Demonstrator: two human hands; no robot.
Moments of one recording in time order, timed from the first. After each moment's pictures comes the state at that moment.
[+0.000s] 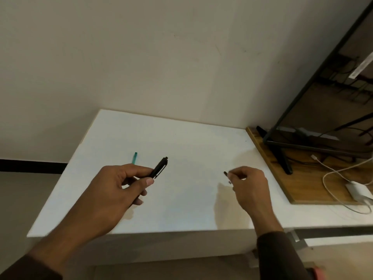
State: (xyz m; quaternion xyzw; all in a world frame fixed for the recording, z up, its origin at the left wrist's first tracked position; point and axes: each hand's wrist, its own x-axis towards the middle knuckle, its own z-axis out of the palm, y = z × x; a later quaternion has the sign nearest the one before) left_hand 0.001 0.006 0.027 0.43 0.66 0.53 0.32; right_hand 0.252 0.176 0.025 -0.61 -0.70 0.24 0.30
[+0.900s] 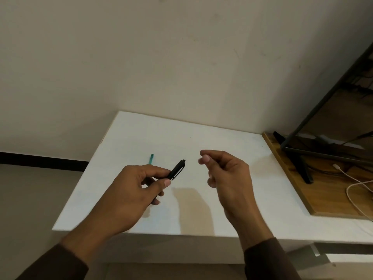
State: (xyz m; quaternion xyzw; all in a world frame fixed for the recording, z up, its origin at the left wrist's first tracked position) left_hand 0.001 0.009 0.029 0.42 0.66 0.53 0.33; right_hand 0.173 0.134 0.049 -0.41 -0.65 0.50 0.40
